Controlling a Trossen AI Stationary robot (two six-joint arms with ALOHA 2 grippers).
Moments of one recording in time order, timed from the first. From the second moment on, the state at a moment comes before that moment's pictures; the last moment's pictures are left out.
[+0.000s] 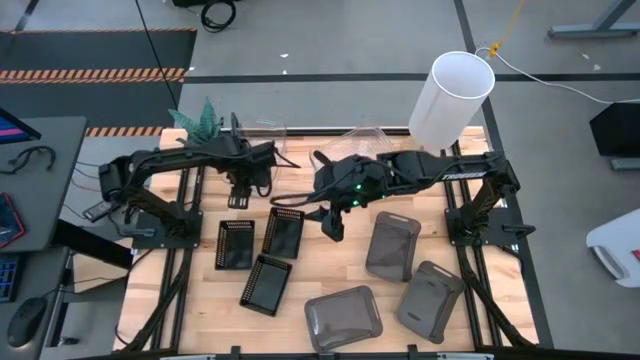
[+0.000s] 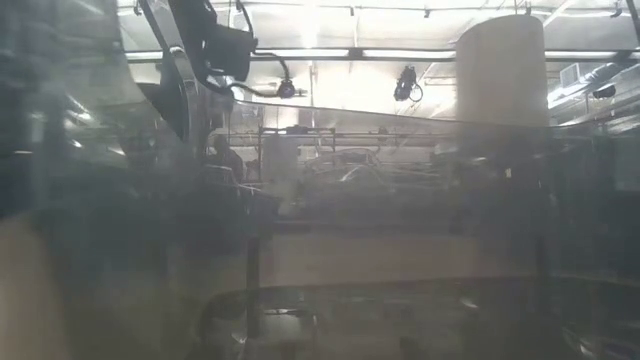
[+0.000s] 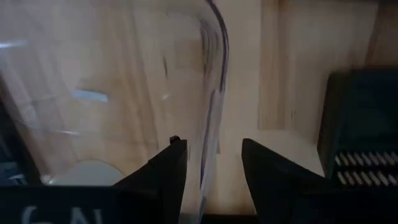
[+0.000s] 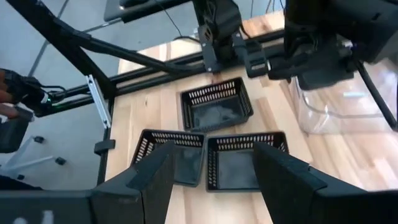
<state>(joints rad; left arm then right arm) 0.39 1.48 1.11 -1.17 -0.14 0.49 0.14 1.74 1.93 -0.79 0.06 0.36</state>
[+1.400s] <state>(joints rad) 0.39 1.70 1.11 -1.10 -0.18 0.47 0.18 1.71 1.93 -0.77 0.05 0.45</state>
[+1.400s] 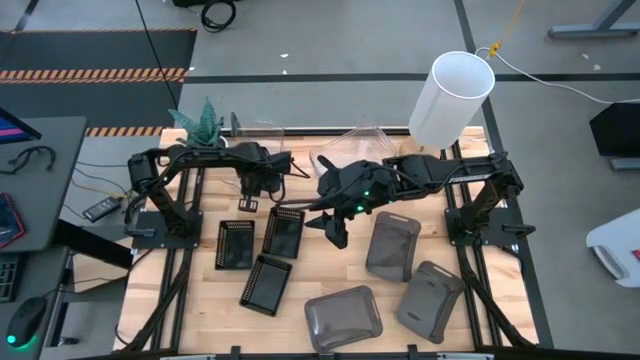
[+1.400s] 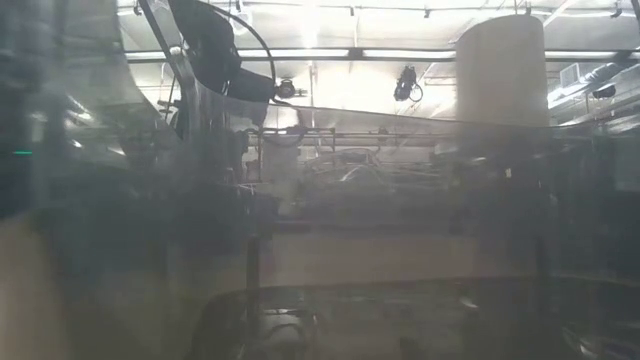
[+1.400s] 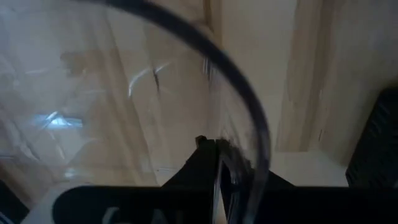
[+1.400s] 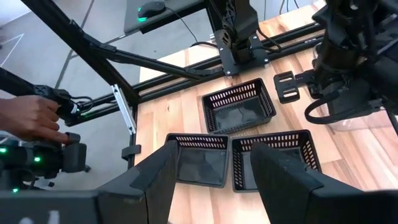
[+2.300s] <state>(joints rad) 0.21 1.52 1.50 -1.14 -0.36 0.74 0.16 1.50 1.93 -0.95 0.11 0.43</state>
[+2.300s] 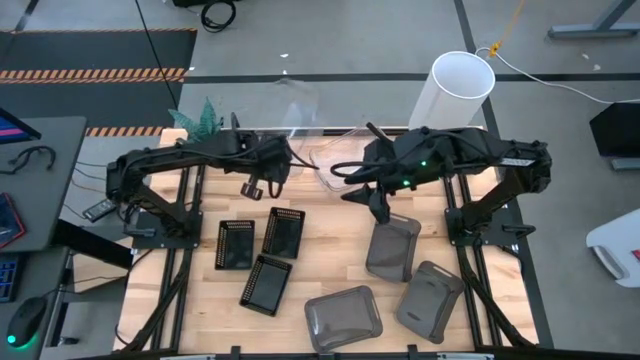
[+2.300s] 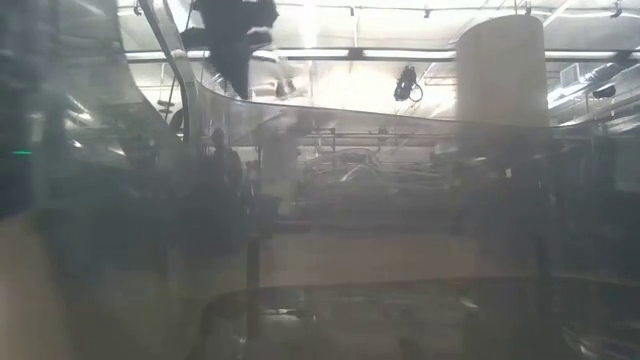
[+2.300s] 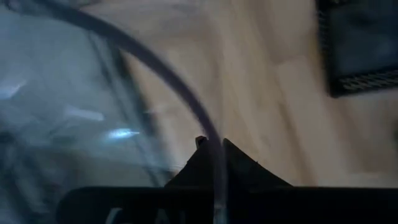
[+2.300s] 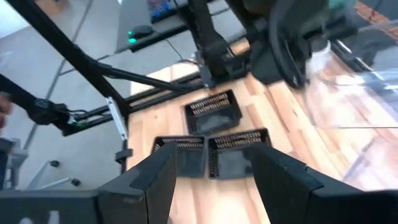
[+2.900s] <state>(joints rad) 0.21 1.58 1.51 -0.62 -0.29 1.09 0.18 1.41 1.93 -0.91 0.19 0.50</state>
